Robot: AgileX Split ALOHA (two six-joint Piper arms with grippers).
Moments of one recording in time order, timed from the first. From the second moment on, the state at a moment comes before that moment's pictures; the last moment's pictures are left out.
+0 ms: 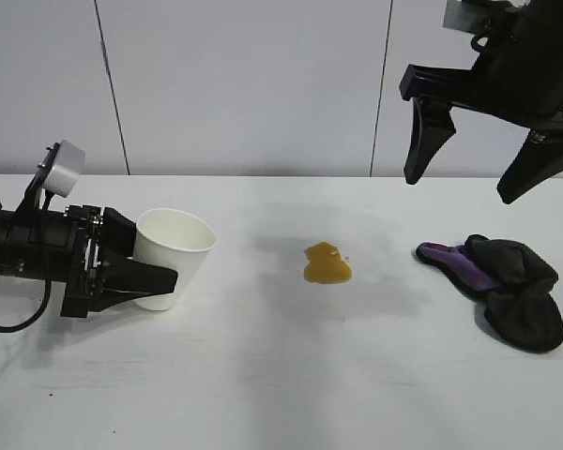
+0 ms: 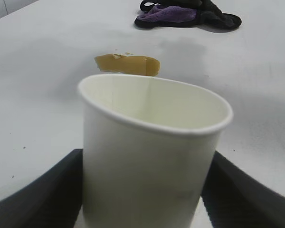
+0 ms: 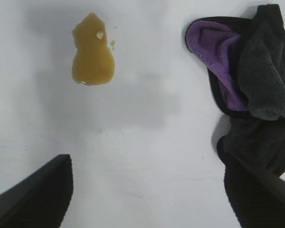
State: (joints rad) left arm -0.02 2.30 -1.04 -1.71 1.15 2.75; right arm 0.22 1.68 -1.24 0.14 0.84 0.15
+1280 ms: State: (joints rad) left arm 0.00 2.21 -1.04 -1.71 1.15 2.59; right arm 0.22 1.68 -1.24 0.14 0.86 0.13
